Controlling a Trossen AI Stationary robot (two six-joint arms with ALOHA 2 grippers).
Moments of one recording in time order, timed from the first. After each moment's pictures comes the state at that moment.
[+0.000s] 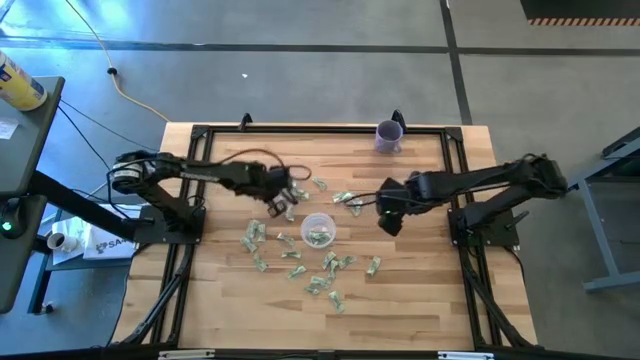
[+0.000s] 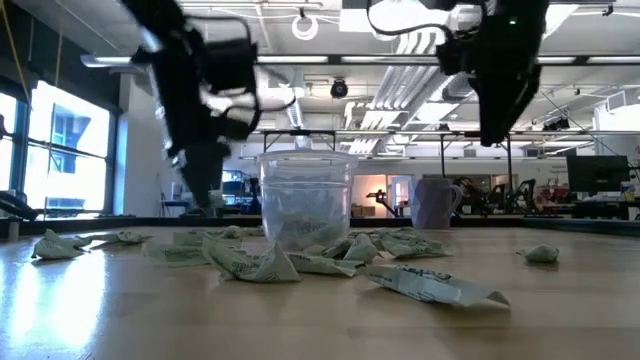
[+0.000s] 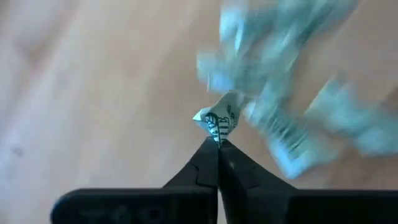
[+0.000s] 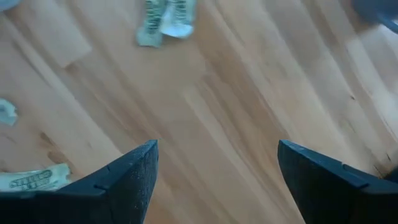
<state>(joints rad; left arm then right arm) 0.20 1.52 0.90 -0.67 -0.31 -0.33 0.06 1.38 1.05 -1.10 0.30 0.69</state>
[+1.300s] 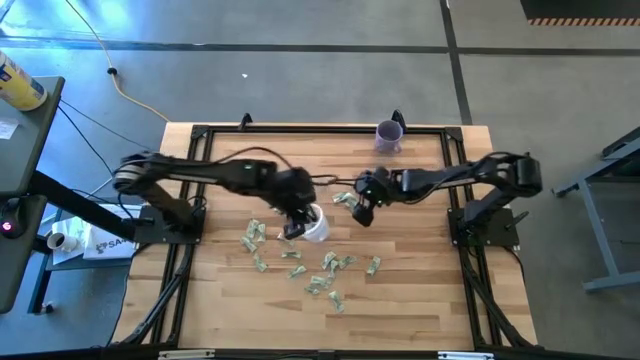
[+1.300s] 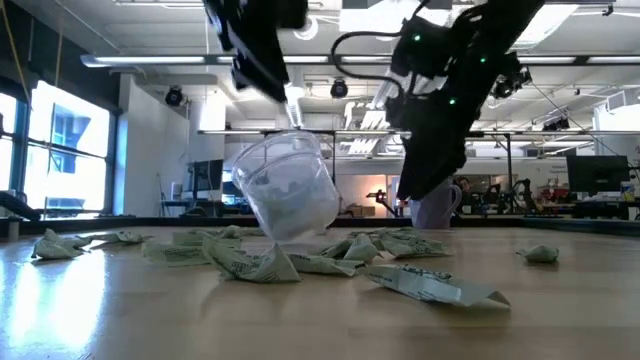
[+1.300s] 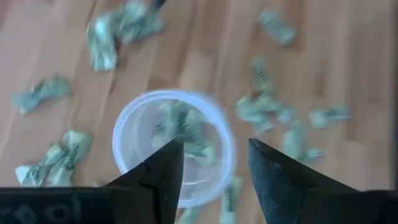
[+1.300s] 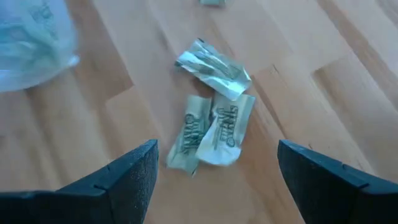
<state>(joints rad) 0.02 1.54 1.32 -0.75 0.08 -0.24 -0.16 1.57 0.85 -0.31 0.14 0.34</state>
